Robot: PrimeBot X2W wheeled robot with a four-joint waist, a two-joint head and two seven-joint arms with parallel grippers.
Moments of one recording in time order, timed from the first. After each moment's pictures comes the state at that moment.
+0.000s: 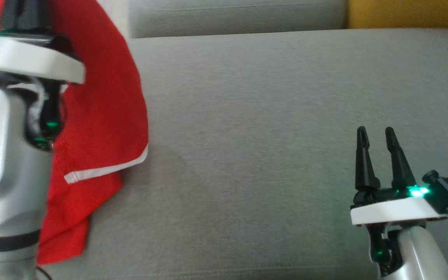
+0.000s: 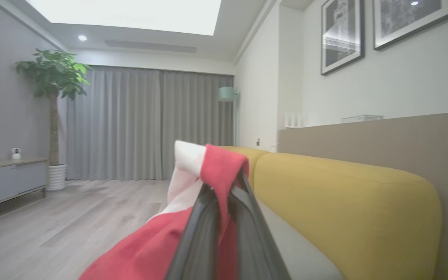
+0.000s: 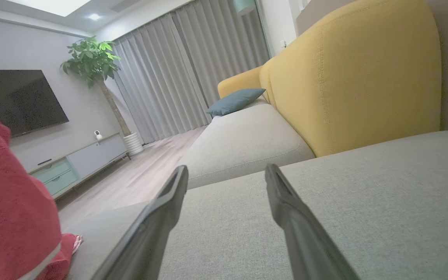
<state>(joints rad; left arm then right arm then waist) -0.70 0.30 -0.22 0.20 -0.42 0.03 -0.17 -0.09 -0.04 0.07 0.18 0.36 0.13 -0.25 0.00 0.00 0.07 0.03</state>
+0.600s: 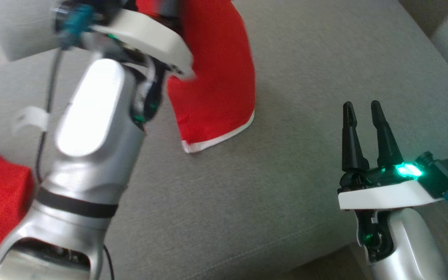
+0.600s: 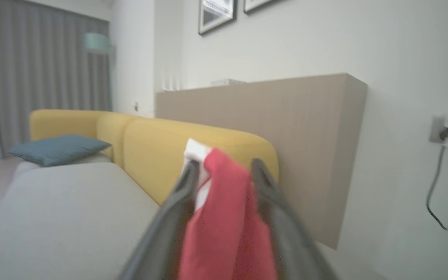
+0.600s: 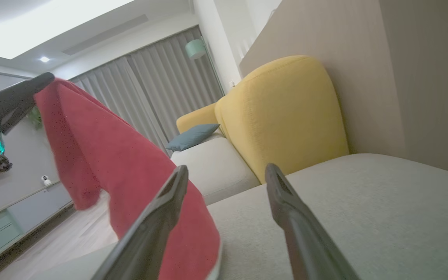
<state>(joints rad) -0.89 0.06 -0.45 0.43 -0.38 0.06 -0.16 -0.16 -0.05 0.16 0.10 0.43 0.13 -0.26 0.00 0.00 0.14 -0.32</state>
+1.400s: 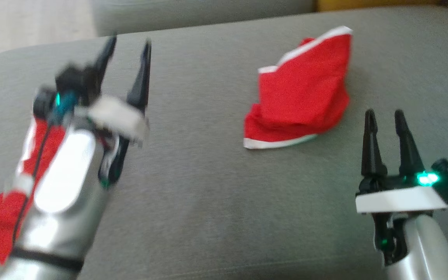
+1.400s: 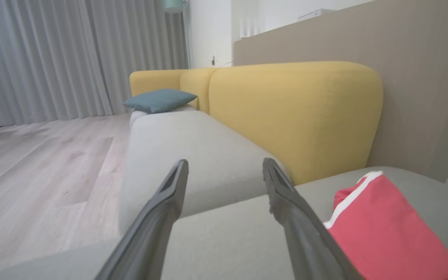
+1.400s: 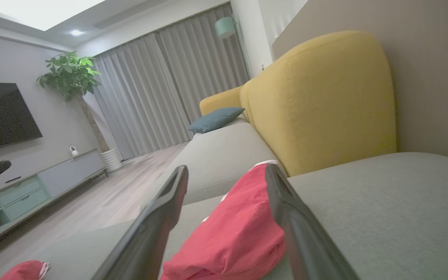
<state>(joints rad) -0.67 0.20 -0.46 0.50 -0.37 0.02 -0.25 -0.14 -0.05 0.06 0.14 0.35 0.13 -0.26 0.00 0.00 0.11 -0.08</state>
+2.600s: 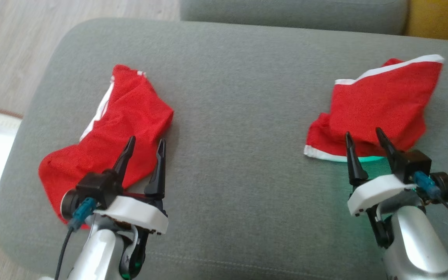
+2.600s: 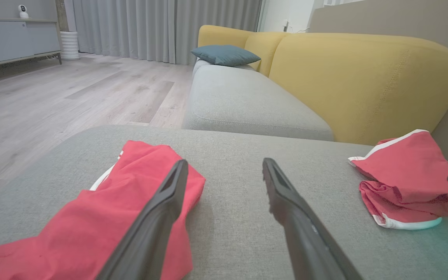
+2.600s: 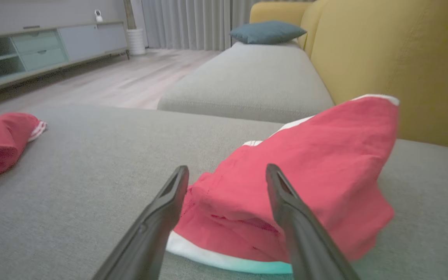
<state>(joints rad) -0.15 0.08 -0.30 0.22 -0.26 0.01 -0.25 -0.26 -0.04 -0.01 0.48 -0.02 0.13 -0.16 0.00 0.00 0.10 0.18</state>
